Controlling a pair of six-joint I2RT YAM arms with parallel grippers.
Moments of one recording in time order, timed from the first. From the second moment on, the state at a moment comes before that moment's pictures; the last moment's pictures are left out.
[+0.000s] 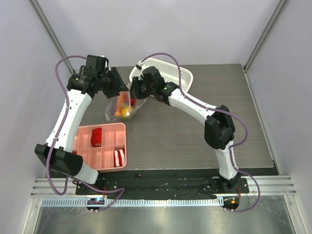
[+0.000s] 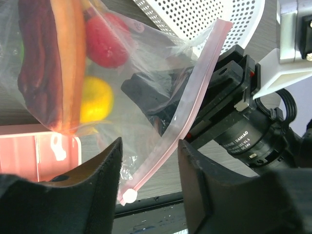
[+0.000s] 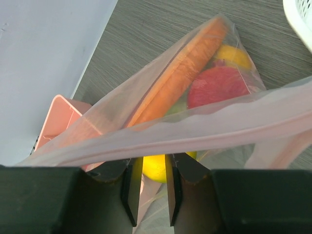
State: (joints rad) left arm -0.26 1.50 1.73 -1.01 0.13 -0.65; right arm 0.76 2.07 1.87 -0.26 -0.21 0.53
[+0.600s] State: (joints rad) left arm -0.30 1.64 1.82 -1.03 0.10 -0.65; right arm 0.76 2.07 1.87 -0.26 -0.23 0.53
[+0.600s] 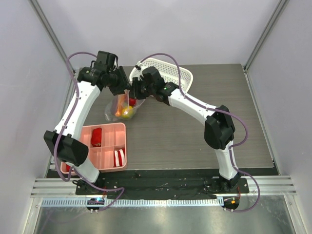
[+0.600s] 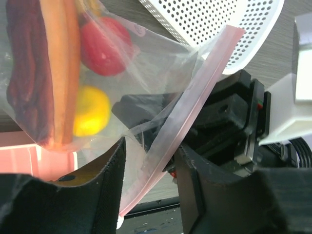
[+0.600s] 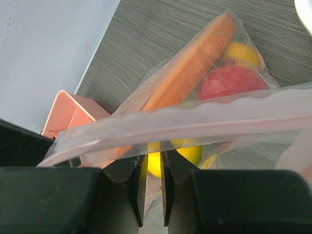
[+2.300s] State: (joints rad) left arm -0.29 1.61 1.68 -0.95 0.03 -0.81; right arm 0.76 2.07 1.68 -0.09 -0.21 0.41
